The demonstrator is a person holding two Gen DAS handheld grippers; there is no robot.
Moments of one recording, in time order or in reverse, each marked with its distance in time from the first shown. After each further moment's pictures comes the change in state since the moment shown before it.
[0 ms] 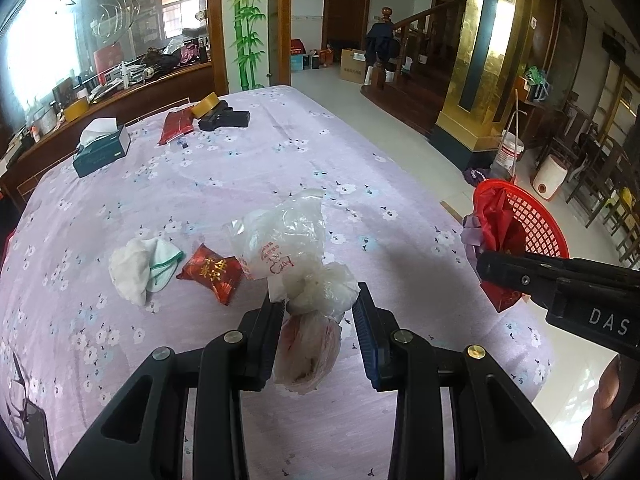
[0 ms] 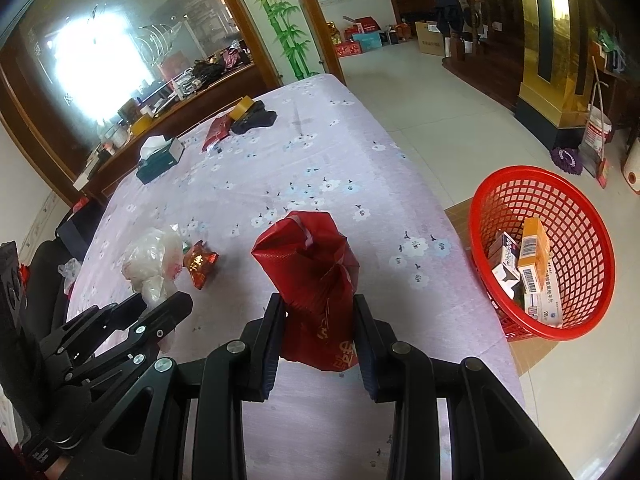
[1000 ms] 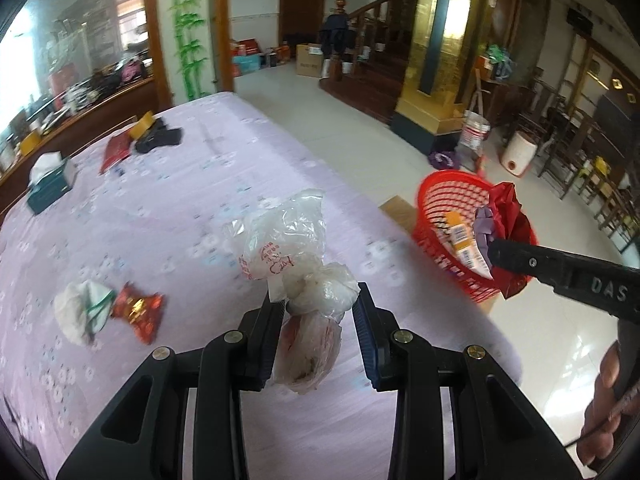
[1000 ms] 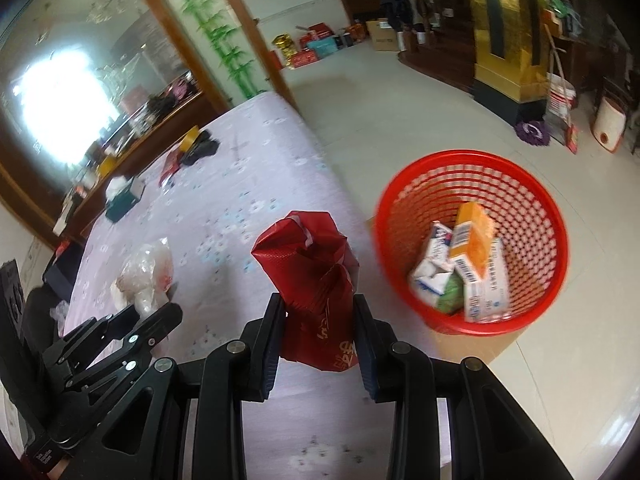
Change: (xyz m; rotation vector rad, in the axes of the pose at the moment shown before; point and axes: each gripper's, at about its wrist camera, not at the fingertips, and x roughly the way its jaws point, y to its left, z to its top) left arm 0.027 -0.072 0.030 0.119 0.019 -0.118; right arm -0.025 -0.083 0.004 0.160 -0.043 -0.064
